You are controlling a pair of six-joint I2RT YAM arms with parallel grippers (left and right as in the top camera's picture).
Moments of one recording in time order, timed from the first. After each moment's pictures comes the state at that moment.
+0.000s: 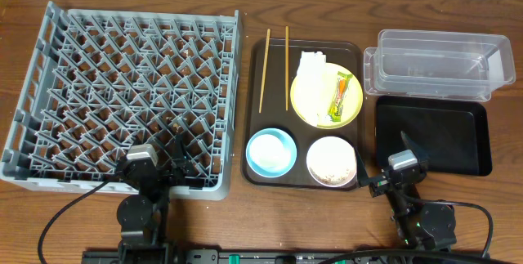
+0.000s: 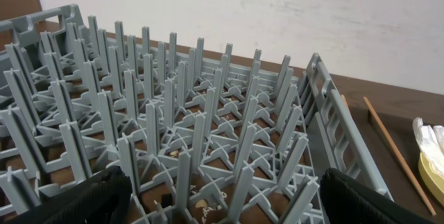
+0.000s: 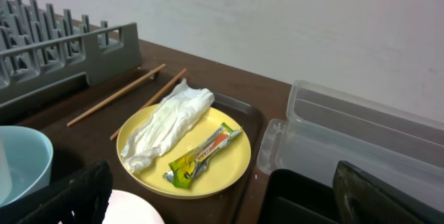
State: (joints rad) left arm 0.03 0.05 0.02 -0.11 -0.03 -0.17; right arm 0.24 0.01 0.01 -0.07 -0.05 -0.14
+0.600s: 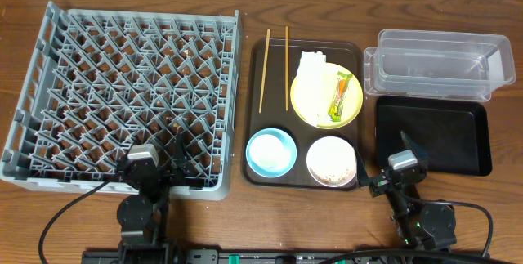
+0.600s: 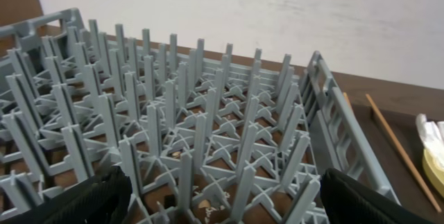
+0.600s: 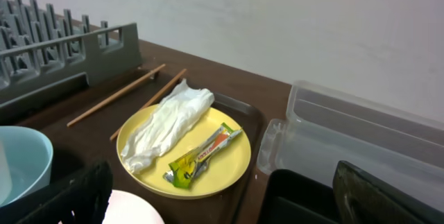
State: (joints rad) left arm 0.03 0.05 0.02 -0.11 -0.02 -0.15; right arm 0.24 0.02 0.01 -0.06 -0.05 -0.14
